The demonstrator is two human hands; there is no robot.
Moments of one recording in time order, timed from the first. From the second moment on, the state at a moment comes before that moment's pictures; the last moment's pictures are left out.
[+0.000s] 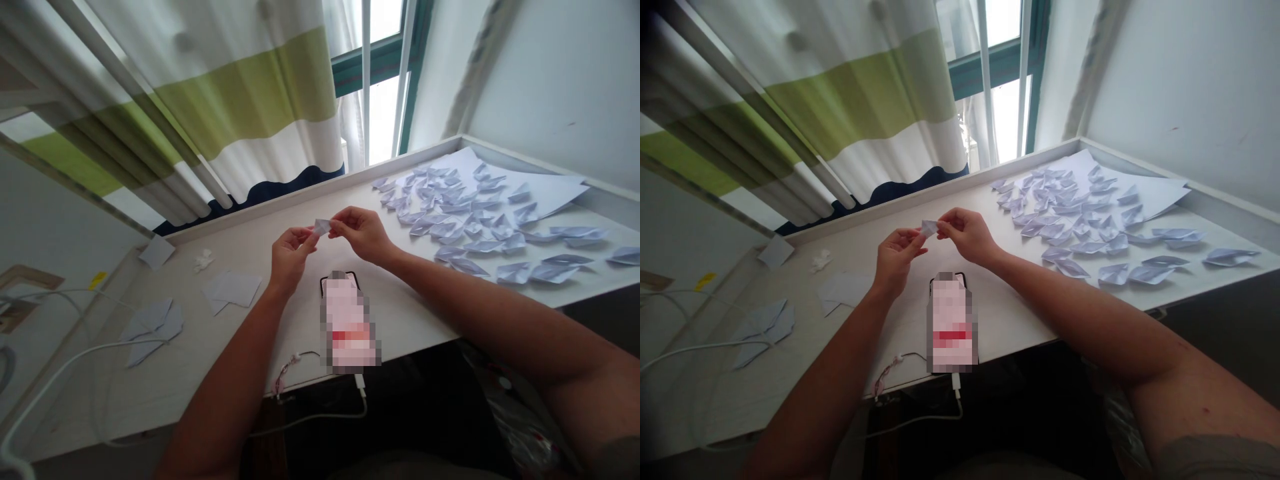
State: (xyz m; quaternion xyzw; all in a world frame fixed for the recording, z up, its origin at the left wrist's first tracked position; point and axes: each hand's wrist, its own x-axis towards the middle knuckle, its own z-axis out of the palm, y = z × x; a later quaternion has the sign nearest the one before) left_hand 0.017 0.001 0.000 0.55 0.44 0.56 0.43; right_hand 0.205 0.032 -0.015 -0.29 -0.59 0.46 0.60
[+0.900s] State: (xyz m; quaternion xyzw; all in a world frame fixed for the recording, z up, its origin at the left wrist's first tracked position) left_hand 0.010 -0.002 0.004 0.52 0.41 0.46 0.59; right_hand 0.206 0.031 -0.019 -0.32 -0.60 0.42 0.60
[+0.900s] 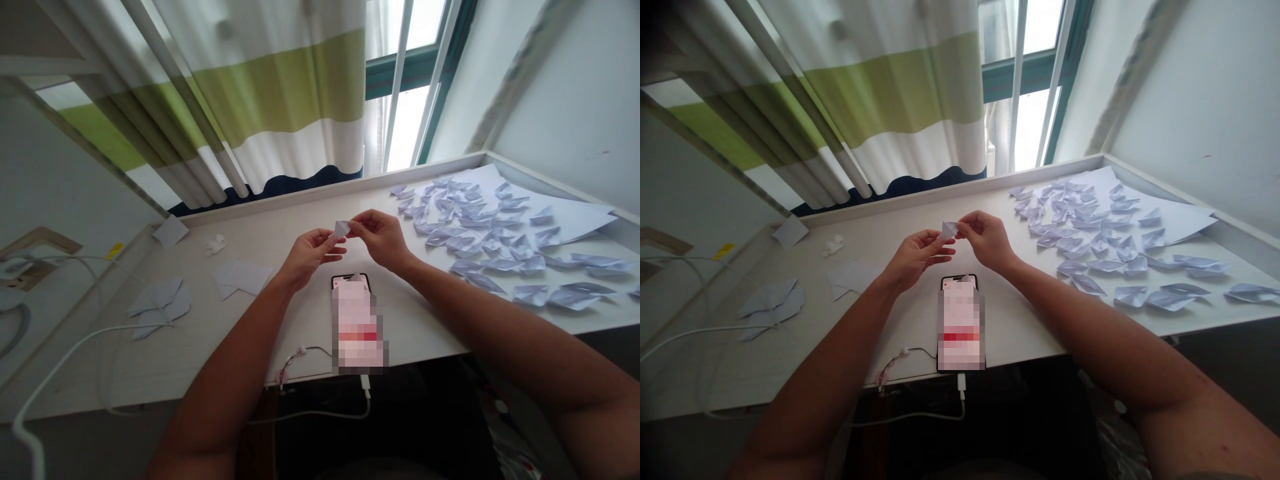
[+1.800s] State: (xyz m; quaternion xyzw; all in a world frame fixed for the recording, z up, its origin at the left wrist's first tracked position) left_hand 0.021 0.002 -0.006 0.52 0.41 0.63 0.40; right_hand 0.203 0.025 -0.014 -0.32 -0.60 0.40 0.62
